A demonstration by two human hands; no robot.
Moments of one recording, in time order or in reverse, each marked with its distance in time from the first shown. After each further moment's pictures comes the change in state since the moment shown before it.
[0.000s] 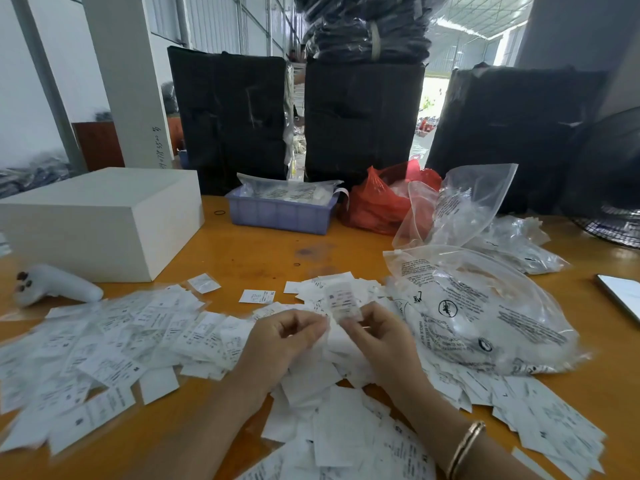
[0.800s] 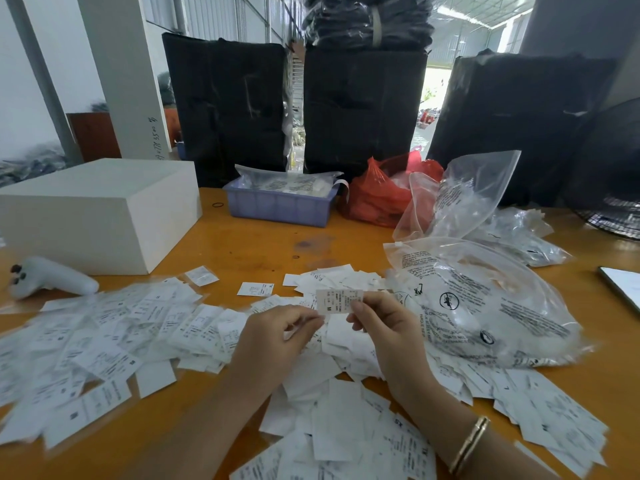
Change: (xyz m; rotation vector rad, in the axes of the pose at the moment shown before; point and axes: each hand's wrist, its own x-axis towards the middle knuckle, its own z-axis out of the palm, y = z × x) left_hand -0.005 -0.001 -0.003 0.500 0.106 0.451; right_hand -0.004 -0.010 -0.001 0.298 0.027 -0.030
